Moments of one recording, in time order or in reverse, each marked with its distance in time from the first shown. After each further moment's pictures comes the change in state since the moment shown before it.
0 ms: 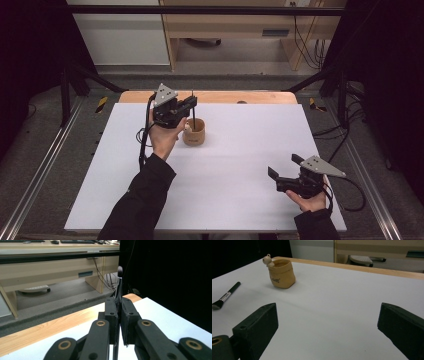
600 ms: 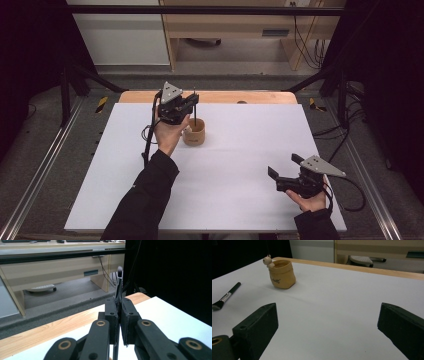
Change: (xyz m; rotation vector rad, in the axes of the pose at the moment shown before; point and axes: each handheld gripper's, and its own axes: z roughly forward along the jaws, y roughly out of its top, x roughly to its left) left arm 0.006 -0.006 0.022 0.008 0.049 0.022; right arm 0.000 0.001 0.000 -0.002 0.003 -0.001
